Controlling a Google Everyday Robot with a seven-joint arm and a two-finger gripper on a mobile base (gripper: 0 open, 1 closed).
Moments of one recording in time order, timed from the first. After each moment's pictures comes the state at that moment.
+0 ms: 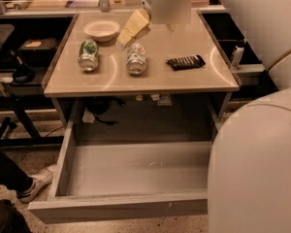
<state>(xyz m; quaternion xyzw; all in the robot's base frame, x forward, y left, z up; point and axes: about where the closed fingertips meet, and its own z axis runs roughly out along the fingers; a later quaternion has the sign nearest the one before) 0.665 -0.012 0.943 -0.36 0.91 0.12 0.16</state>
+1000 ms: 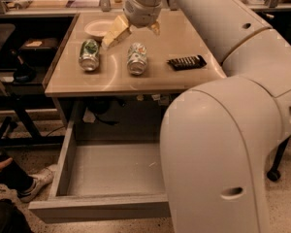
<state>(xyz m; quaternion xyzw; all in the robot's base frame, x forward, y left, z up) 0.723 0.024 0.906 -0.30 0.93 0.10 0.16</state>
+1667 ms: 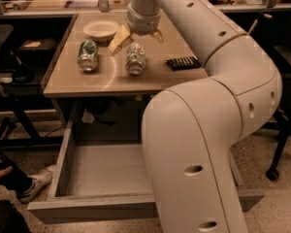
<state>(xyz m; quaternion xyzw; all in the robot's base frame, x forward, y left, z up) 0.755 0.014 0.867 -0.26 0.95 0.07 0.13</state>
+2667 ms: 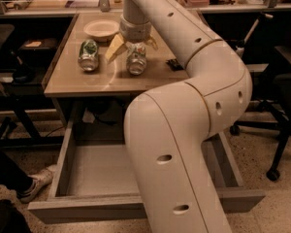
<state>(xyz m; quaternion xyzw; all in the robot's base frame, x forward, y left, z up) 0.769 0.029 0.830 -0.25 0.96 0.05 0.10</state>
